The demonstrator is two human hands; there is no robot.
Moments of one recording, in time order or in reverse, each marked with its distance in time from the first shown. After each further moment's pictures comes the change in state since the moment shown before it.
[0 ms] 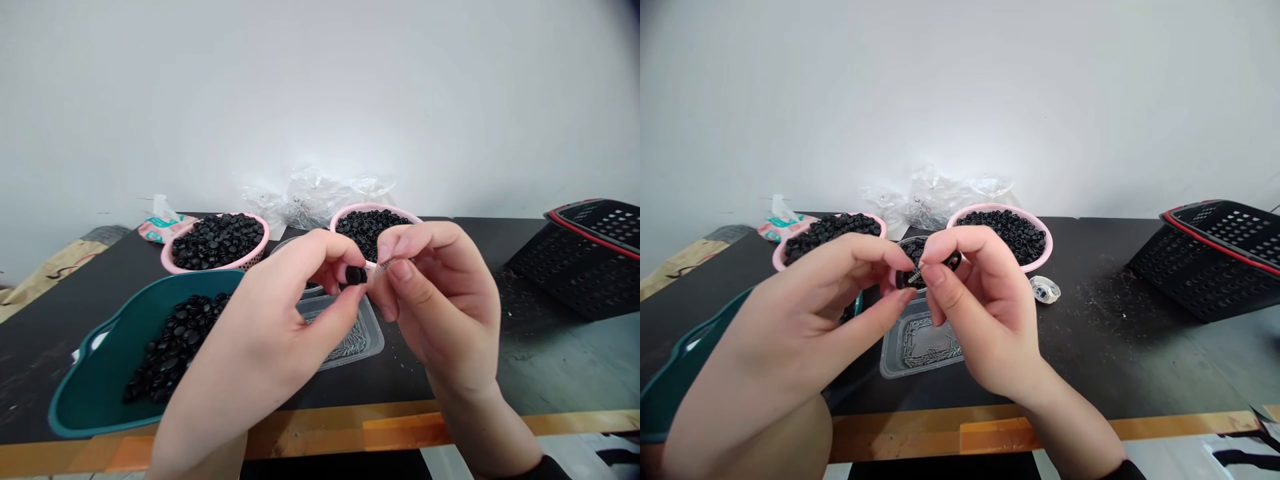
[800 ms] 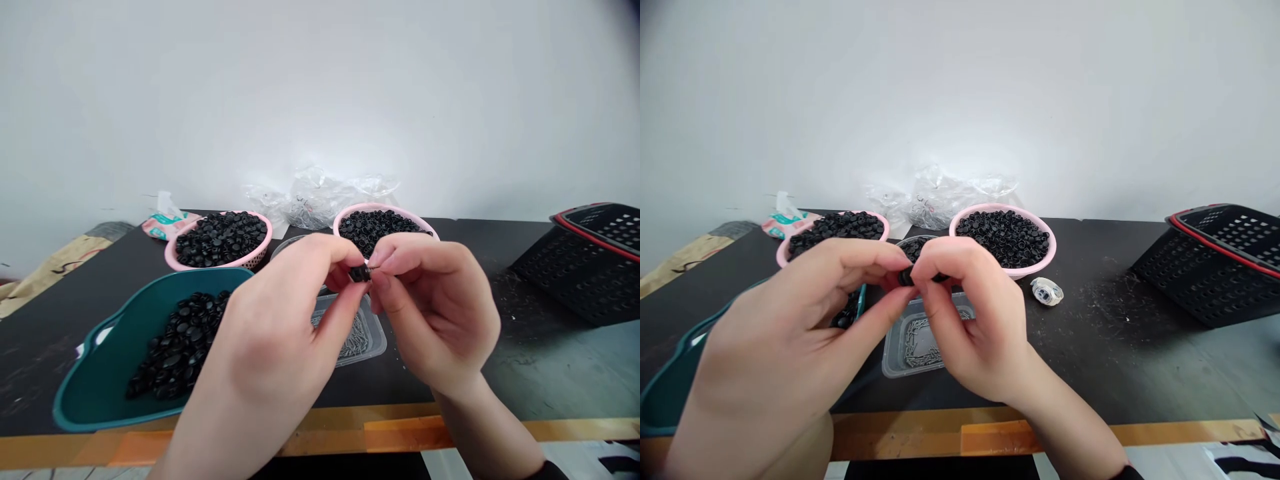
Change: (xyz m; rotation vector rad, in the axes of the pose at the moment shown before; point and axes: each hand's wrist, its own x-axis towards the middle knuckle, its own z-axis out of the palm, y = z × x) left_hand -0.008 0.009 0.005 0.196 0.132 0.022; right_hand -0.007 0.006 0.004 -0.490 -0.022 -0.215
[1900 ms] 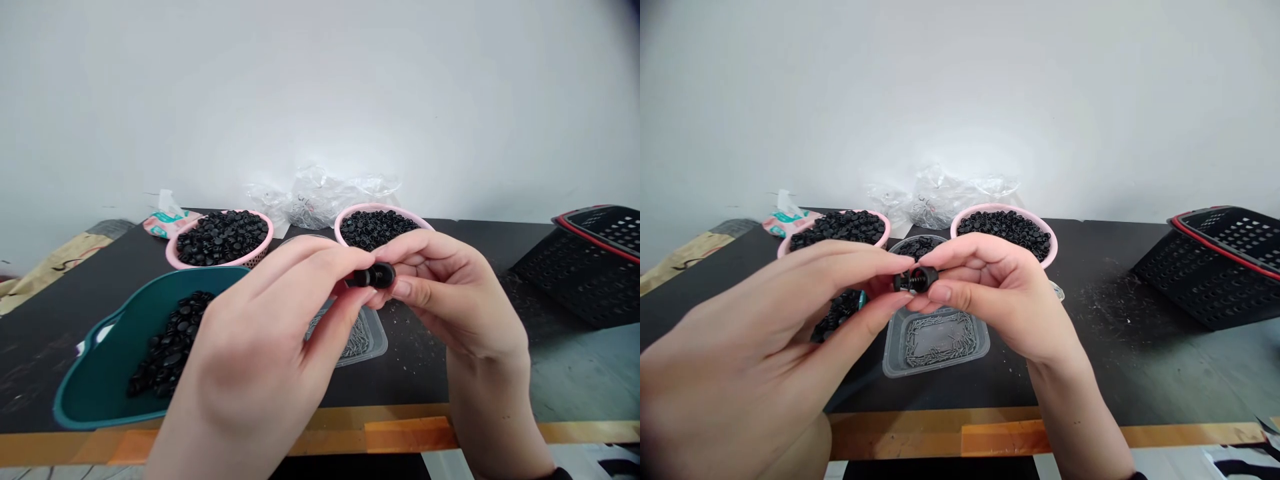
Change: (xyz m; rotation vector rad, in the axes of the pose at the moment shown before) left_hand -0.001 0.003 -0.007 0.117 0.029 0.078; right_hand 0.024 0.005 -0.031 0.685 -0.252 0.554
